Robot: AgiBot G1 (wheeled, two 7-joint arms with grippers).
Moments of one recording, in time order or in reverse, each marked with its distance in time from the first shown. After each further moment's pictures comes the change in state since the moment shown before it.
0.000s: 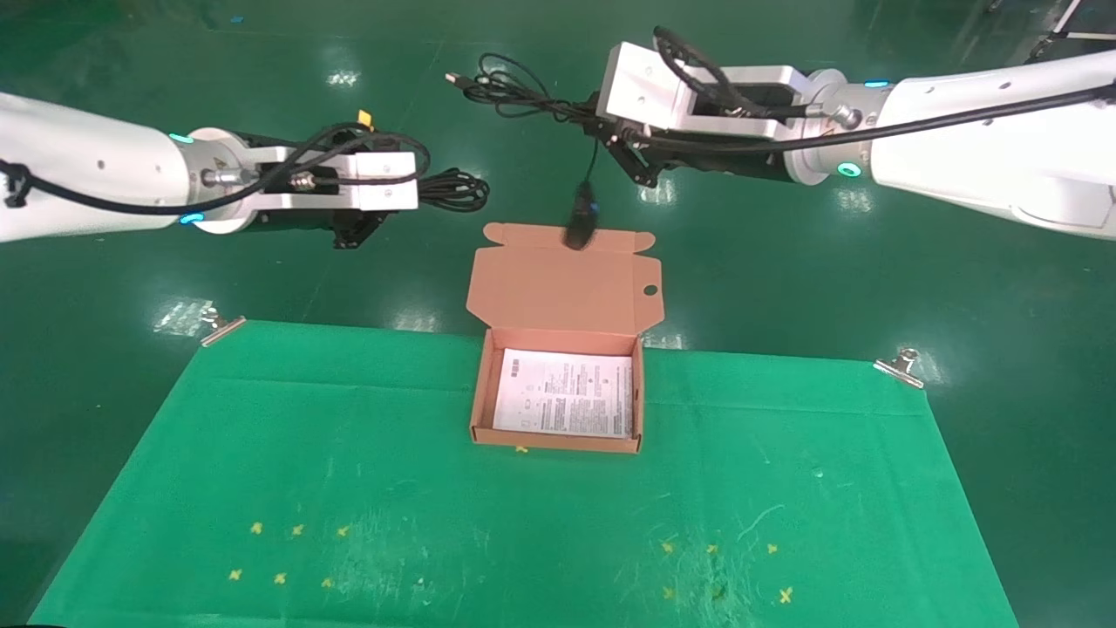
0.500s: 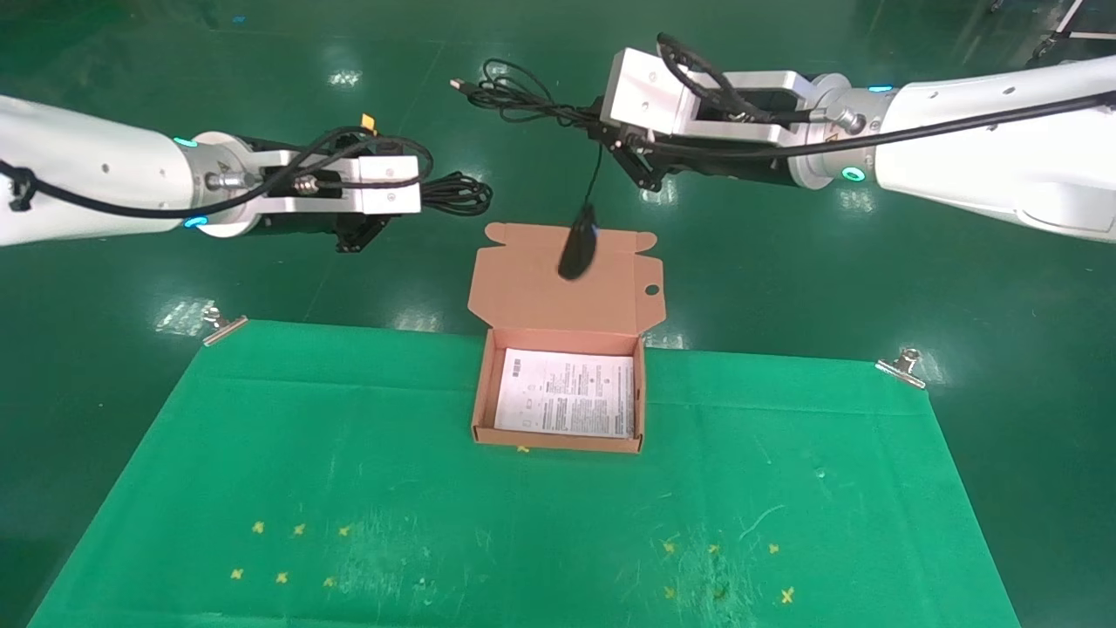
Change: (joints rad) left arm 0.002 -0.001 0.000 -0.002 -0.001 0.002 0.000; right arm -0.003 0.003 -0.001 0.004 -0.002 -0.001 0.002
